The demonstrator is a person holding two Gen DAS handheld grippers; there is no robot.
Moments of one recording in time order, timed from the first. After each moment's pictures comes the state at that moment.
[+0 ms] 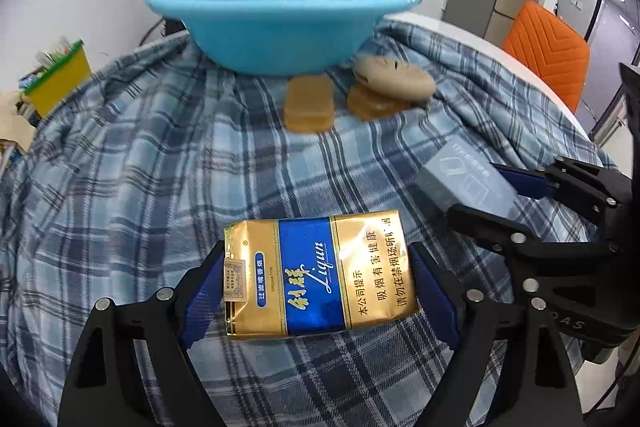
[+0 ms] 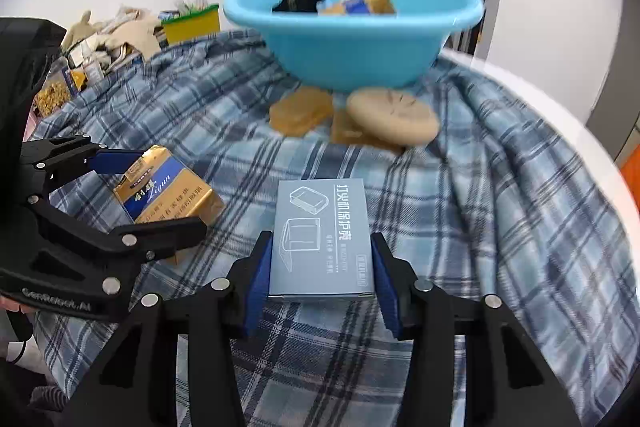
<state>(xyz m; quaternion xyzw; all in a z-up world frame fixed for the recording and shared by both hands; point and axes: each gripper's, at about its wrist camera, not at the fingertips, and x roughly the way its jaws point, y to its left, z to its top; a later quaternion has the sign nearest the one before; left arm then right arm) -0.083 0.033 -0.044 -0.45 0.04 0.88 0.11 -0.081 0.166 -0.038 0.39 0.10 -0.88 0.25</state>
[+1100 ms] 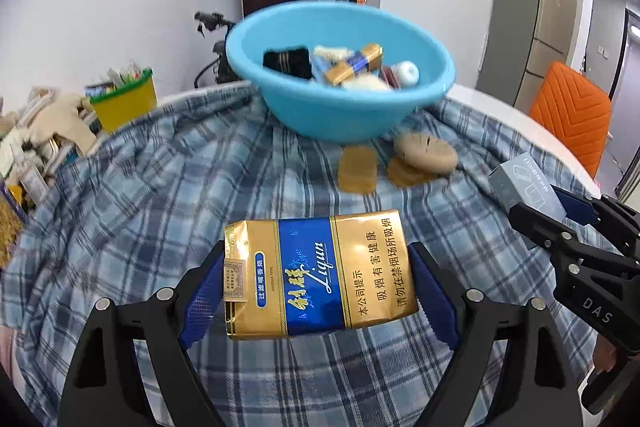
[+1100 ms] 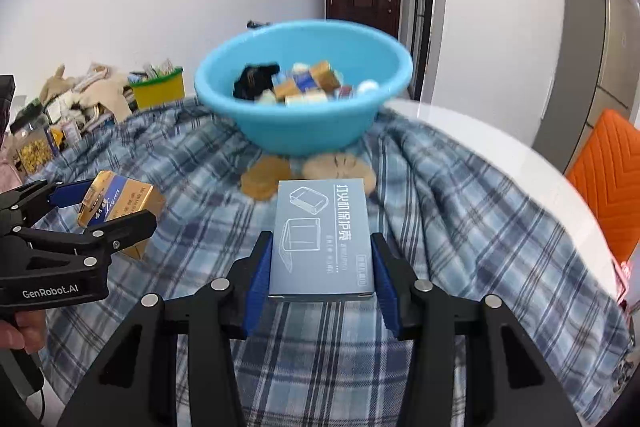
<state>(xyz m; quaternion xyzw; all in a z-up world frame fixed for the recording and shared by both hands) -0.051 0.009 0.007 -0.36 0.00 0.93 0.04 -0.058 0.179 0.017 0.31 0.07 -0.93 0.17</state>
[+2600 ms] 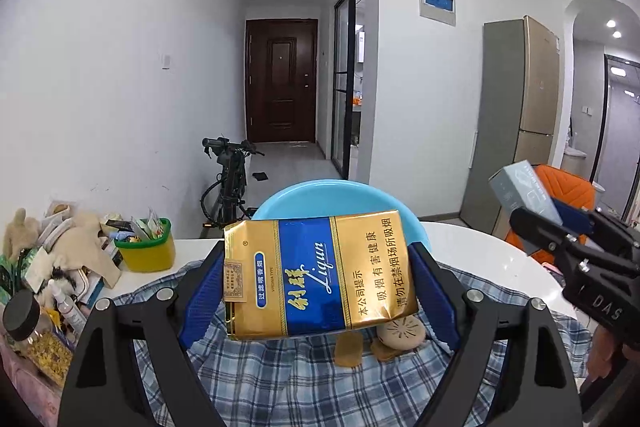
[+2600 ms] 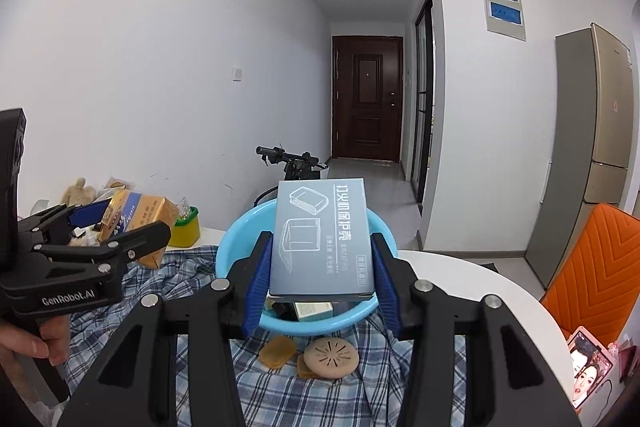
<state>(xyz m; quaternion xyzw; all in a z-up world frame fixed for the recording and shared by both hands) -0.081 -0.004 0.184 -0.20 0.00 0.98 0.05 -0.077 0.173 0.181 0.16 0.04 -0.97 0.20</state>
